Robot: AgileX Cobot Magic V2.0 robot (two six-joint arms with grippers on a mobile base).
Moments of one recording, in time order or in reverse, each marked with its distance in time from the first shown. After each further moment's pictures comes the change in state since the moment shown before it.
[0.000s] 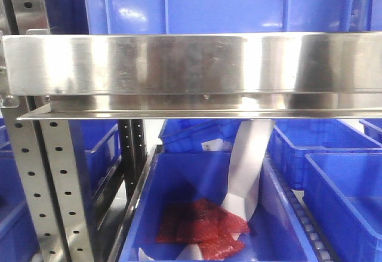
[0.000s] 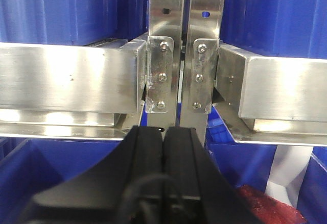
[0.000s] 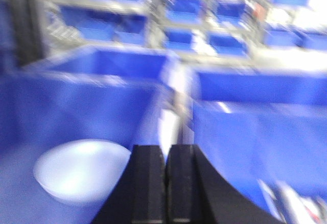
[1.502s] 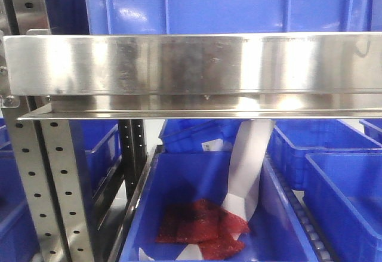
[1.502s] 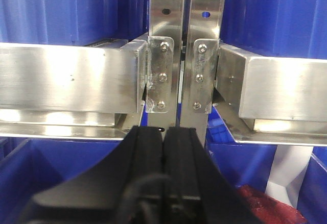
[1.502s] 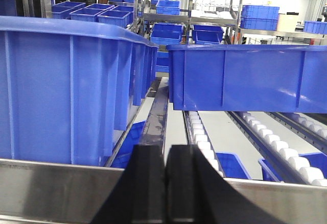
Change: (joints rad) left arm 0.000 0.000 0.000 0.000 0.000 0.000; right arm -0.020 -0.901 0.893 0.002 -0.130 0.002
